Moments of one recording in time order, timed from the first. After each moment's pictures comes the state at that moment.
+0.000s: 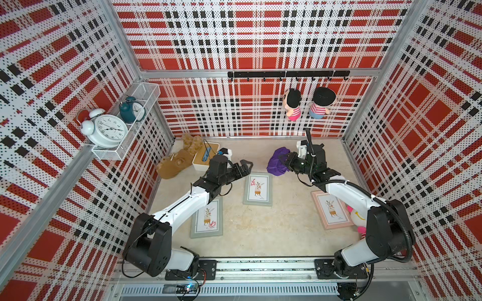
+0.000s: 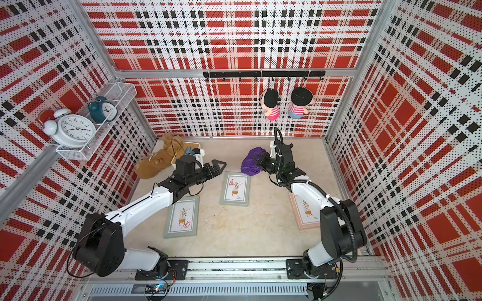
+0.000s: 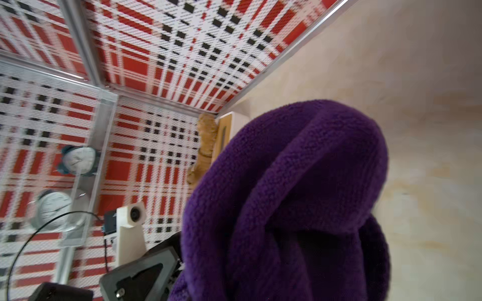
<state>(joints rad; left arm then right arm) -0.39 1.40 0.86 0.05 0.23 -0.77 0.35 1.52 1.04 0.06 -0.37 0.91</state>
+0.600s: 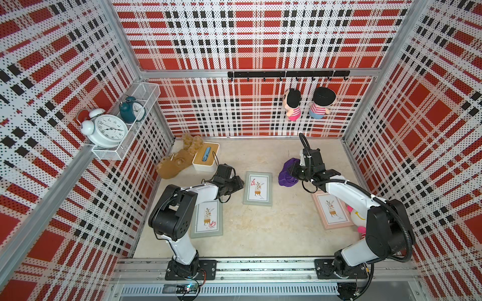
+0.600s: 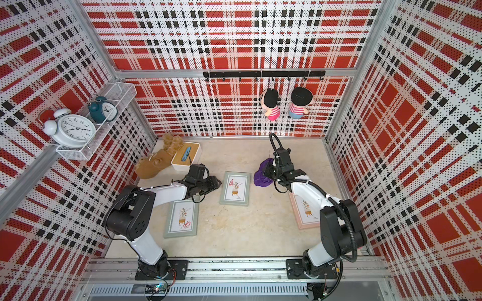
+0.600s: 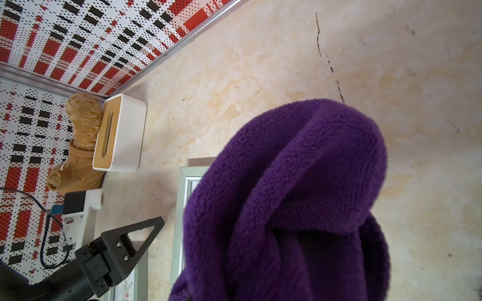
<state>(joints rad) -0.38 1.76 0.89 0.02 0.21 -0.72 0.34 1.53 1.04 -0.21 -0.15 0.66</state>
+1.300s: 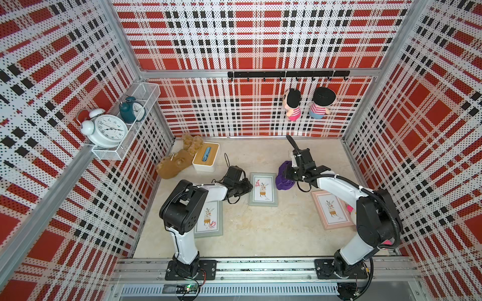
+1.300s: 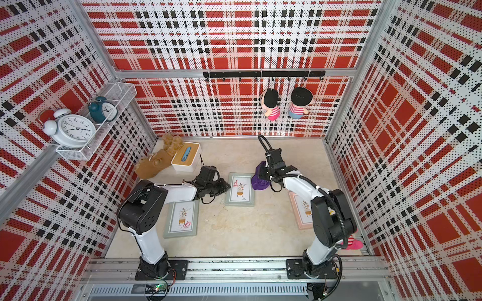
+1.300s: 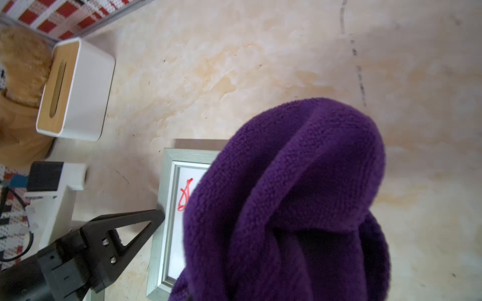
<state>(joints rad) -0.48 1.84 0.90 0.13 0.28 -0.82 0.44 1.68 1.16 -0.31 -0.11 0.48</state>
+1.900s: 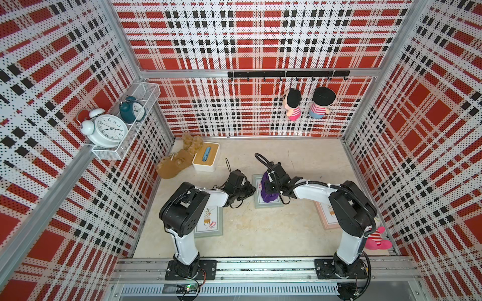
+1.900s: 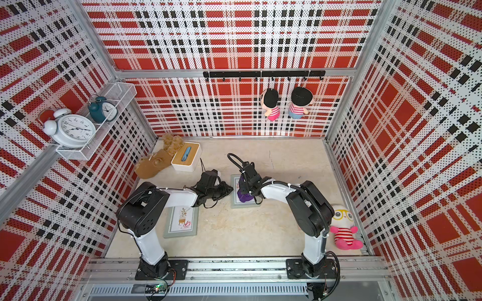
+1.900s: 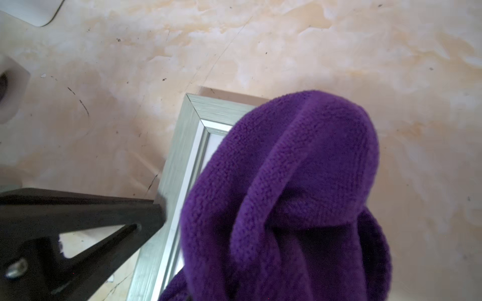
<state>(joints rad) -0.53 1.83 0.80 0.28 0.26 -0.91 0.69 1.83 1.06 -0.08 0.12 0.36</state>
